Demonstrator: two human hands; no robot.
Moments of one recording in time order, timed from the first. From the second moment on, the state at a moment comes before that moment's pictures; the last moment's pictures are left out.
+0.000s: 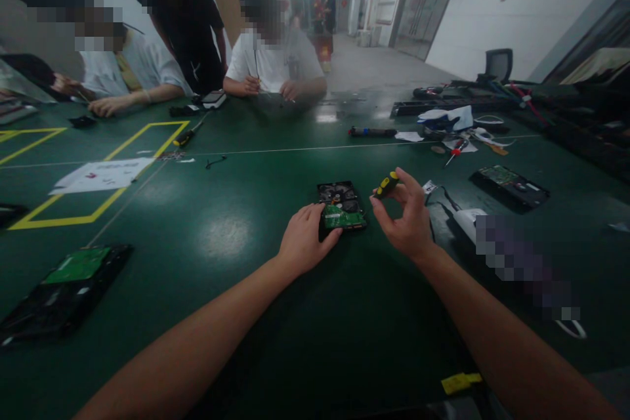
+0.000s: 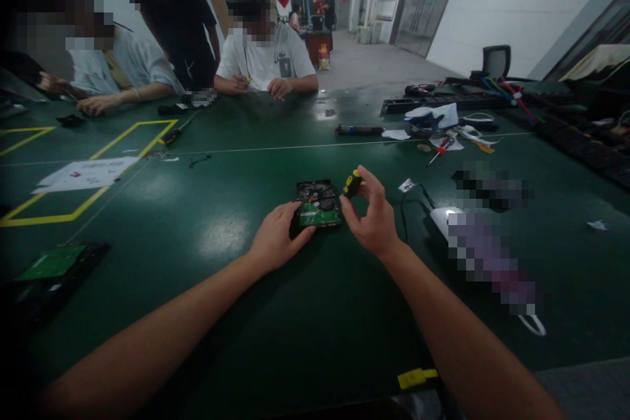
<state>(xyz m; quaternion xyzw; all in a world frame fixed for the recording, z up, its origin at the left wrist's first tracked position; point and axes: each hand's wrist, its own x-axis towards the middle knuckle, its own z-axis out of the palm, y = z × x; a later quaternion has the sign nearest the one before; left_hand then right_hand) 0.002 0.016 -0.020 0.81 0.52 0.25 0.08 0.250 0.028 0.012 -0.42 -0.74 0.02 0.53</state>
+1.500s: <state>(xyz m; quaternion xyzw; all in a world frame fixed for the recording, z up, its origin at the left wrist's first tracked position) 0.002 0.016 -0.019 0.81 0.52 0.26 0.08 0.247 0.026 0.015 -0.40 -0.74 0.06 0.53</state>
